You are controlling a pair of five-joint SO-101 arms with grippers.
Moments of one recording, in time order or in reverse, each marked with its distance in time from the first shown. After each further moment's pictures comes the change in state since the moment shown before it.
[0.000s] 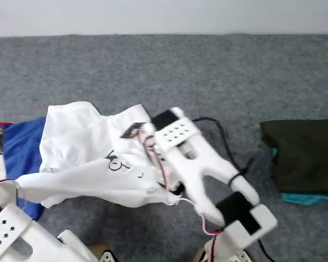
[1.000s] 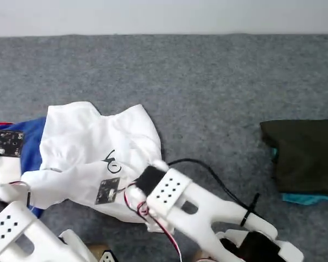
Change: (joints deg) left arm 3.0 -0.1 8.0 -2.3 -3.2; right arm -24.4 -20.3 22.8 -9.8 4.6
